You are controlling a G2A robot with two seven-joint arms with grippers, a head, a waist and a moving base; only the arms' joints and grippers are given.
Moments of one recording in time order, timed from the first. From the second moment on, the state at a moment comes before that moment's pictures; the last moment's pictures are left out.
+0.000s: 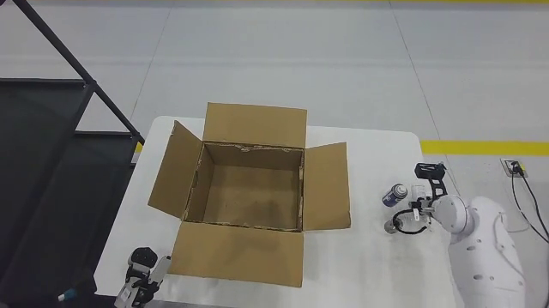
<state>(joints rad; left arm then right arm) 1.92 -1.24 -1.76 -1.86 0.56 -0.60 0.11 -0.90 -1.28 1.69 -1.29 -1.34 -0.06 1.11</state>
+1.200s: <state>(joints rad) 1.92 -1.24 -1.76 -1.86 0.56 -0.60 0.11 -0.36 -1.58 0.54 -1.21 -1.04 0.32 1.06</state>
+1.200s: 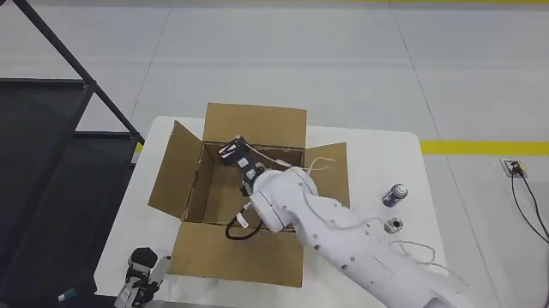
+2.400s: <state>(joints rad) 1.92 -1.24 -1.76 -1.86 0.56 -0.60 0.11 -0.18 -1.87 0.48 -0.43 -0.81 -0.01 0.81</state>
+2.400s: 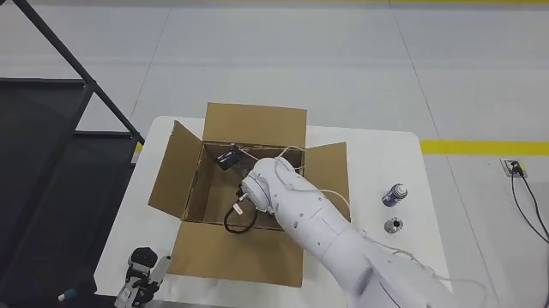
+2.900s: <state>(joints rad) 1.92 -1.24 -1.76 -1.86 0.56 -0.60 0.11 -0.80 -1.52 0.97 -1.70 -1.28 0.00 1.24</state>
